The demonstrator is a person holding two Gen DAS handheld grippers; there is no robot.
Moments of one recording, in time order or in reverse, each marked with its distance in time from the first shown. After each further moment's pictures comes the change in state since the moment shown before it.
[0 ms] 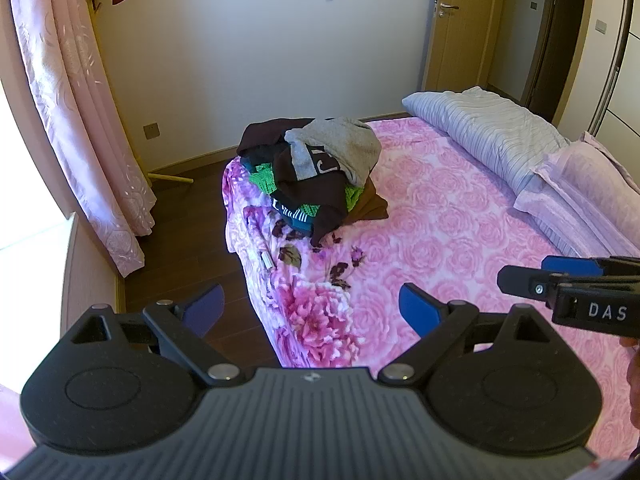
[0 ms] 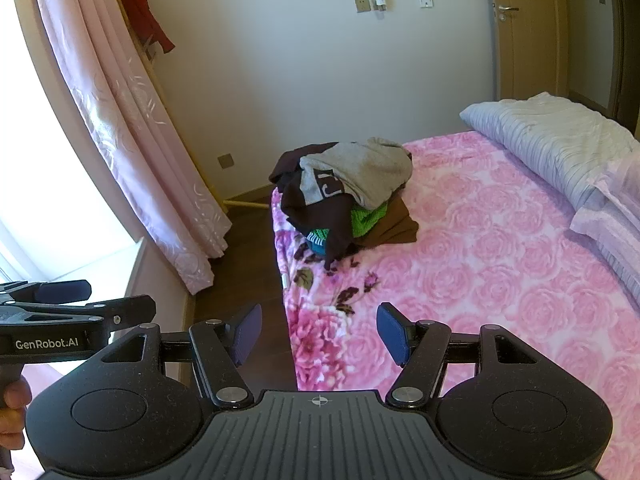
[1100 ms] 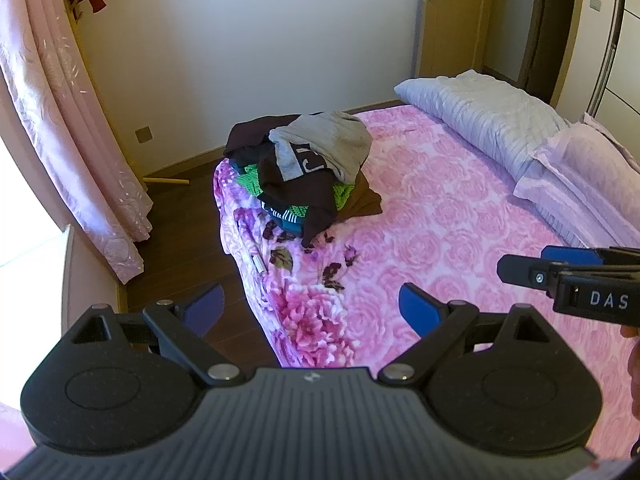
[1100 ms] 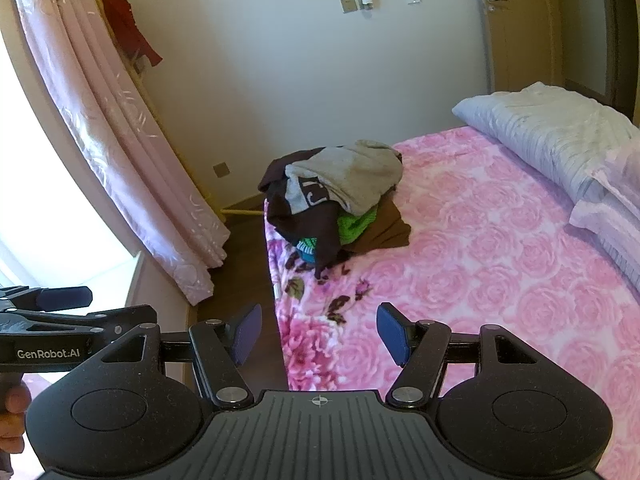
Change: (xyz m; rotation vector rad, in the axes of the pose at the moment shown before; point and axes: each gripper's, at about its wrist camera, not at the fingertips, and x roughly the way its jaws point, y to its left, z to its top) left arm 0.016 -0.026 0.027 0.069 0.040 0.008; right arm 0.009 -0.036 0.016 0.055 -0.008 0.013
